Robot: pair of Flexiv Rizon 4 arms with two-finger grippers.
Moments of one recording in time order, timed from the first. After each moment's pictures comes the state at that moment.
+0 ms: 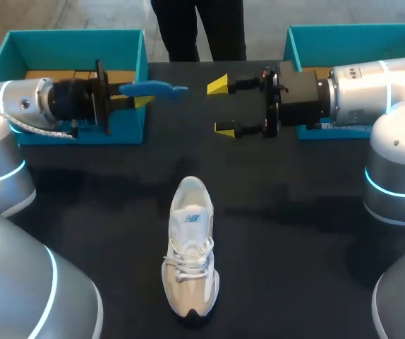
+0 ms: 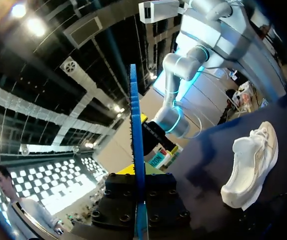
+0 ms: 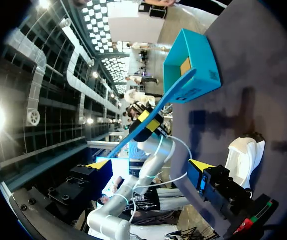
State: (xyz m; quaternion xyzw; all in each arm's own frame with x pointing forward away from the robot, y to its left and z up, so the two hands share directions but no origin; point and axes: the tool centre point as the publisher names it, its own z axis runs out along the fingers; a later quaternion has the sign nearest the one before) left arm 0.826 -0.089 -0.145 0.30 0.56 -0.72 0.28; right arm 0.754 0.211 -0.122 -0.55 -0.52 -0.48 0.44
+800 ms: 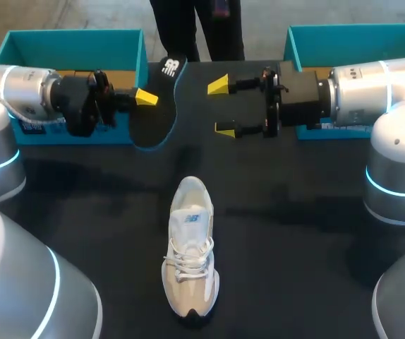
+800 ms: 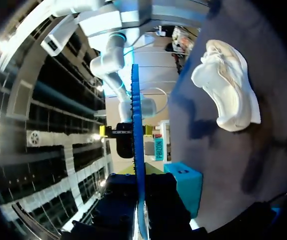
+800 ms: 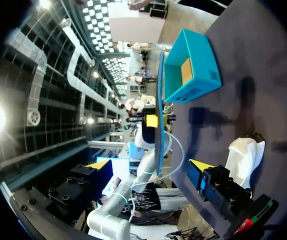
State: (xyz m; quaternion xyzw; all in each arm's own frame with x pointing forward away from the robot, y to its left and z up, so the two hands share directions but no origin) left arm 0.830 -0.091 -0.160 0.55 0.43 -0.53 0.48; right arm 0.755 0.211 -0.122 -0.54 -0.52 -0.48 0.44
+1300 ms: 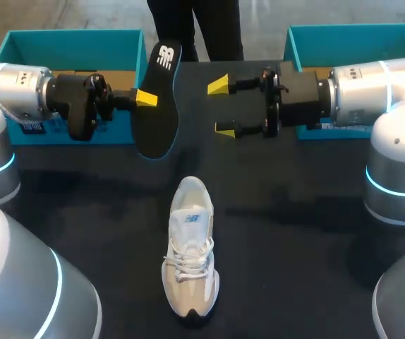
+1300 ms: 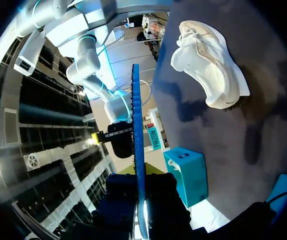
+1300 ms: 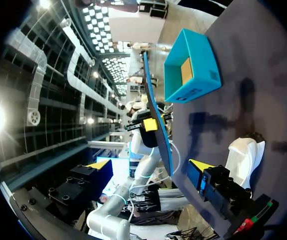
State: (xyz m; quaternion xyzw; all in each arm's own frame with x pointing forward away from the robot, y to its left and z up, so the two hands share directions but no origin) left arm 0.824 -0.090 -0.155 0.60 0.41 -0.44 0.53; right arm 0.755 0.211 -0.122 -0.54 -0.52 -0.48 0.44
